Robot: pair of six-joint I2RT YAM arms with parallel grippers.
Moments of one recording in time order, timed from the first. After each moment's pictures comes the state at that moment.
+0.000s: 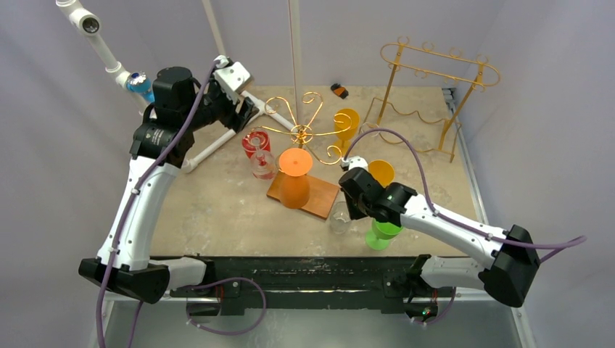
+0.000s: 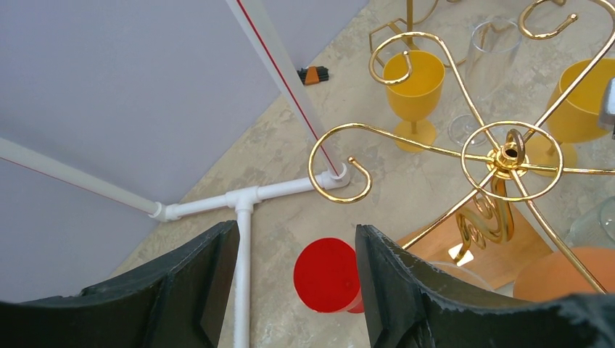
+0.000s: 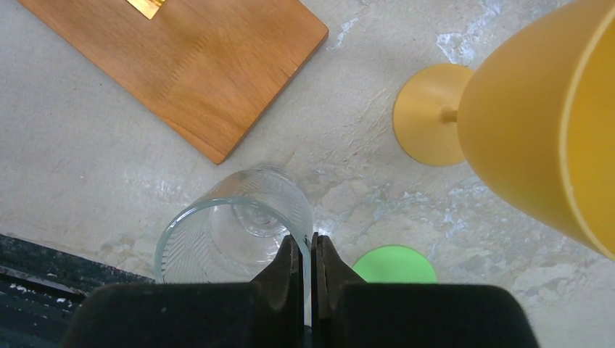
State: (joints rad) left arm -0.25 1.26 1.61 -0.62 0.43 0.43; right arm 0.88 1.19 0.87 -0.67 0.32 0.50
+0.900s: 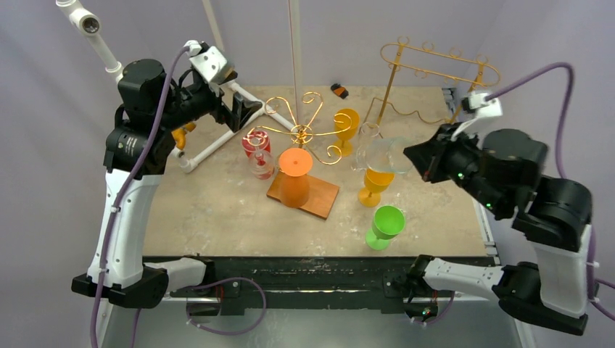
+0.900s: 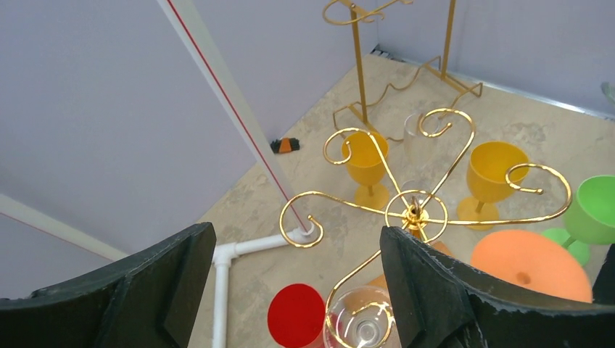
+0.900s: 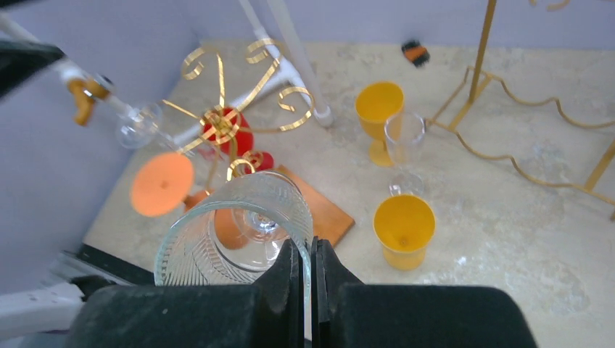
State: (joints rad) left arm -0.25 1.24 1.79 -0.68 0.54 0.30; right arm 0.88 1.02 1.89 -1.28 0.45 0.45
